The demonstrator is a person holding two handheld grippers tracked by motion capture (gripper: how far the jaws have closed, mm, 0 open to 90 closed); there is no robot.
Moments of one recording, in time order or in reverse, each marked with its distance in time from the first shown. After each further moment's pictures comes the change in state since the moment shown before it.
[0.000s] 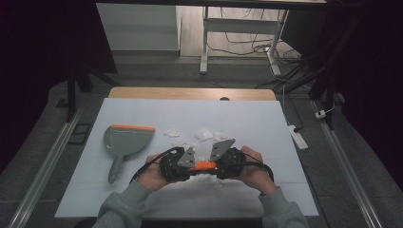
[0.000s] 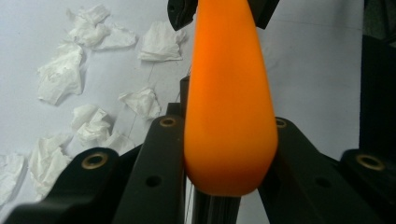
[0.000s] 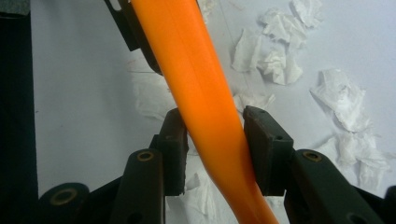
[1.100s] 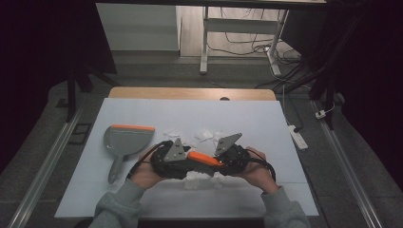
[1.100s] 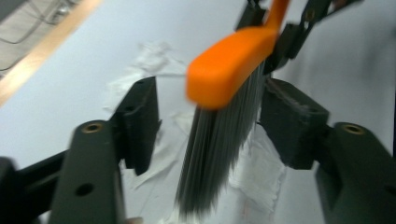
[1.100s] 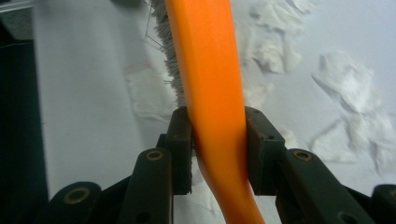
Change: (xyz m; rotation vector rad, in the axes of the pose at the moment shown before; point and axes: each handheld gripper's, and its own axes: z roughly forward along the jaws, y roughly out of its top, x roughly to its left) left arm 0.007 -0.013 -0.029 -0.186 0.168 -0.127; right arm -0.013 -0.012 0.000 -0.031 0.035 0.130
